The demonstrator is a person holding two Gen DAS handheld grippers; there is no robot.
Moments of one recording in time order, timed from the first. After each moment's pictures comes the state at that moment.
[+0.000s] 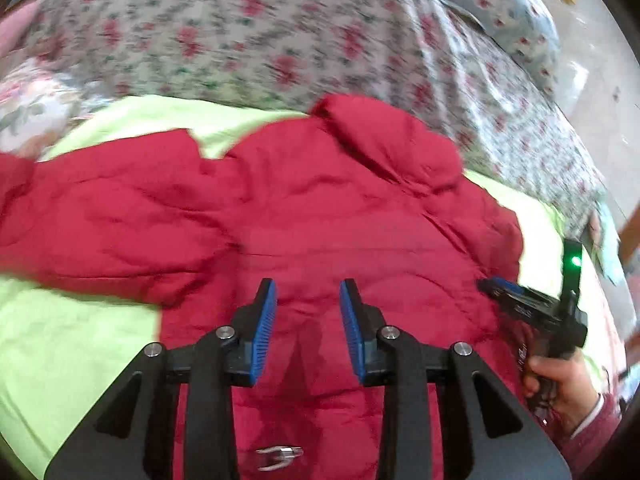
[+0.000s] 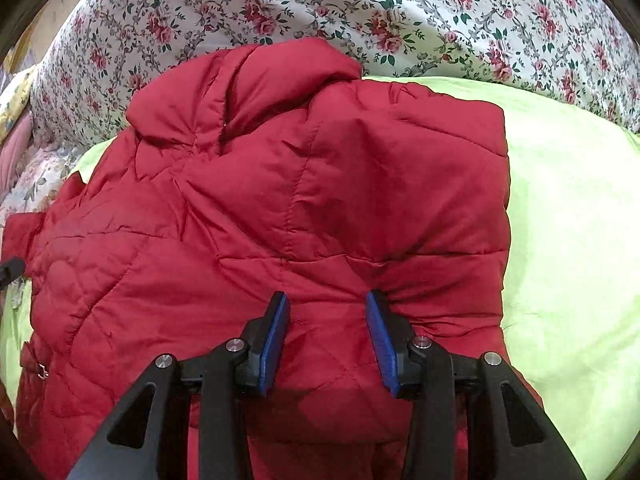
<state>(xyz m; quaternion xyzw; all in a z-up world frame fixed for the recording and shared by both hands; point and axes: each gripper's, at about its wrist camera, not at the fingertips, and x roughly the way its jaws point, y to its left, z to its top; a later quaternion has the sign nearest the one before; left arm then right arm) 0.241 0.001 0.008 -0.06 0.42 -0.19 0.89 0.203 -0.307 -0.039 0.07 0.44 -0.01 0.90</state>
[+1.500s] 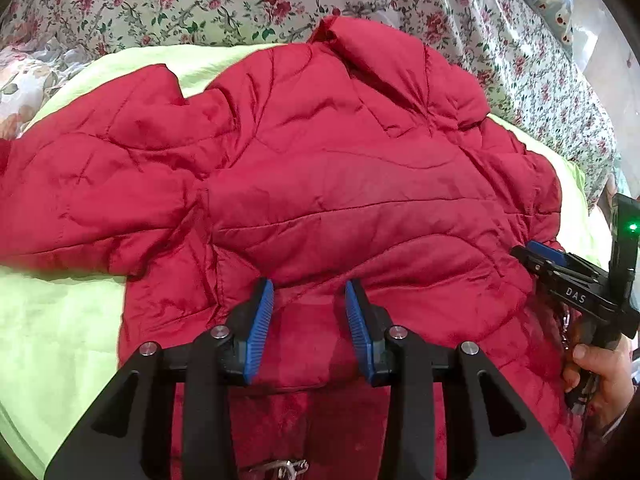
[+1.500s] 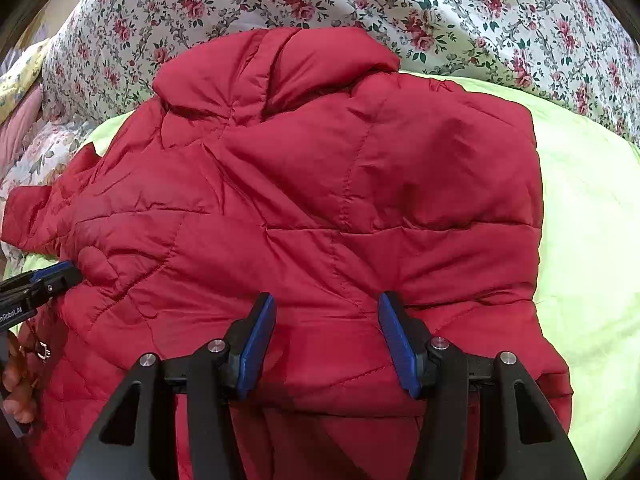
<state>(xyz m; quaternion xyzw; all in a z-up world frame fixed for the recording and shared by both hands) 0.253 -0.009 -0.037 -0.02 0.47 -0.16 0.86 0.197 -0.280 -0.039 0.05 0.45 0.00 0.89</state>
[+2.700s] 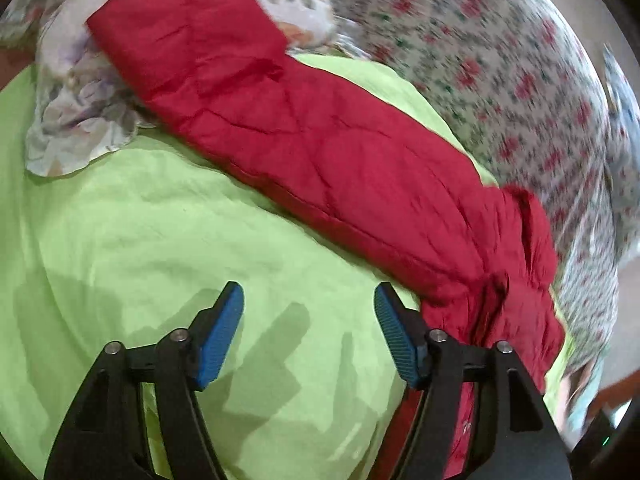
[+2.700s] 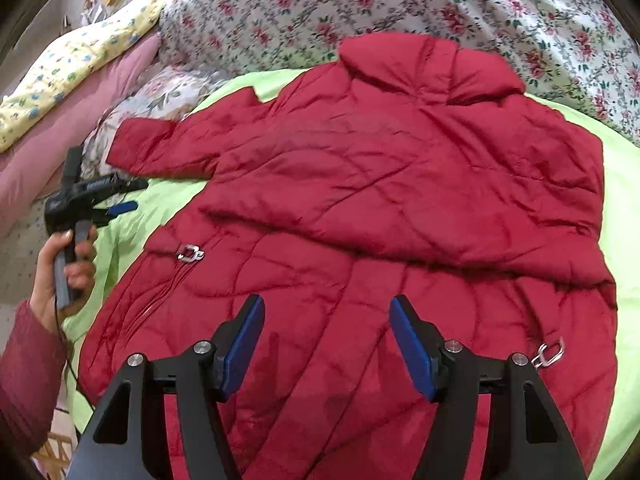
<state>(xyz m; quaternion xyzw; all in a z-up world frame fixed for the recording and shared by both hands) 0.227 0.235 -0.052 -0.28 0.45 0.01 0.85 0.109 -0.182 0.003 0.03 0.47 0.17 0.87</state>
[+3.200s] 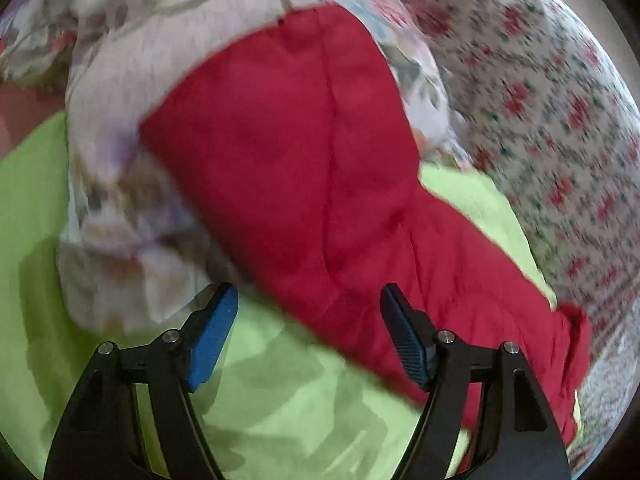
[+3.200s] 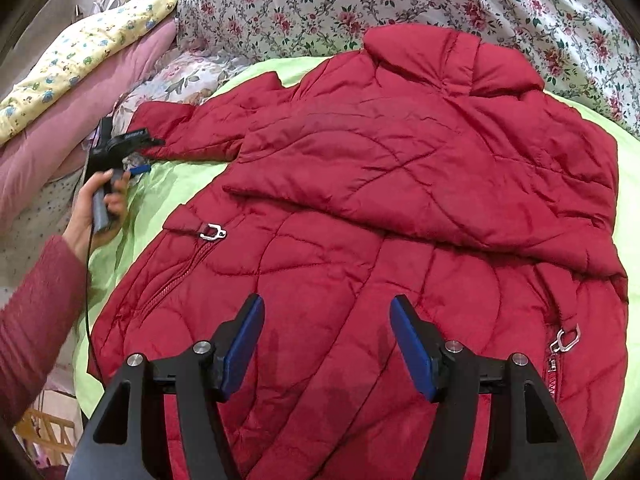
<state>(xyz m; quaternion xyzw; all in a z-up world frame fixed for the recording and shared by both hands) 0.292 0.319 -0.055 -0.30 0.39 0.14 0.86 0.099 -0.171 0.001 0.02 0.48 0.19 0.86</state>
